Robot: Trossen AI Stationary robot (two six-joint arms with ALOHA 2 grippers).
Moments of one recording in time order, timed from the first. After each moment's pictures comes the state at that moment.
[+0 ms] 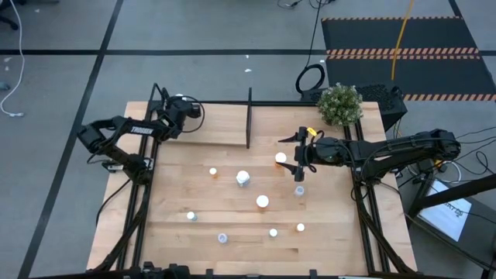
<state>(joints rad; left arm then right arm) 0.82 1.49 0.44 0.50 -0.73 -0.37 0.03 1.07 0.64 0.06 0.26 -0.29</state>
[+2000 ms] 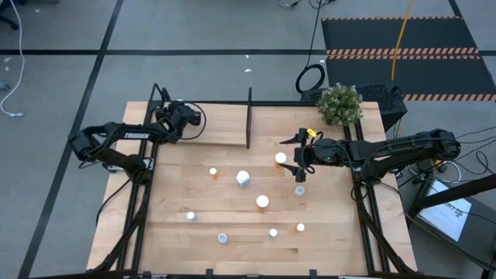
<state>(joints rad) 0.70 1.38 0.44 0.27 -0.82 -0.33 0.03 1.07 0.64 -0.01 0.26 -0.27</state>
